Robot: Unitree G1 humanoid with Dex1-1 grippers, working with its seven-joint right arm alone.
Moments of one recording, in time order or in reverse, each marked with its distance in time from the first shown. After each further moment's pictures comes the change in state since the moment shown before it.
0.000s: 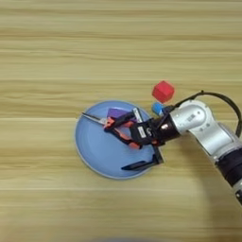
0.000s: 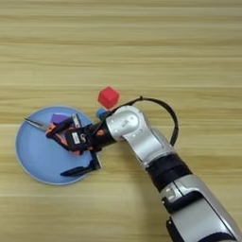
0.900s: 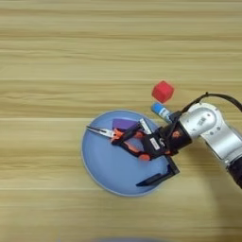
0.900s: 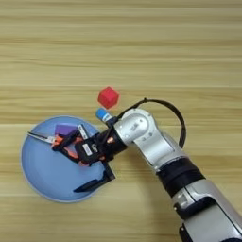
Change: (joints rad) arm 0.033 -0.057 0.010 -0.048 0.086 -0.007 0.124
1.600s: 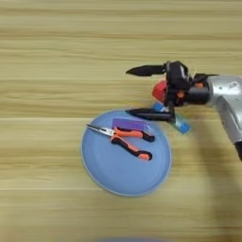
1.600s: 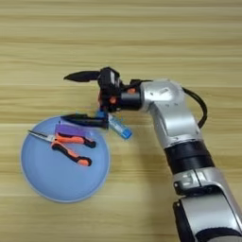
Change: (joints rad) arm -0.095 0.042 -0.366 -0.053 0.369 0.386 -0.122
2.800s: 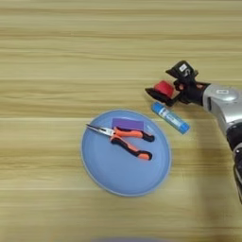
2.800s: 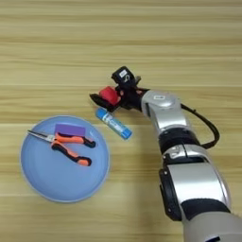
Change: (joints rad) arm -0.195 0.078 -0.065 0.712 -0.356 -0.100 -0.567
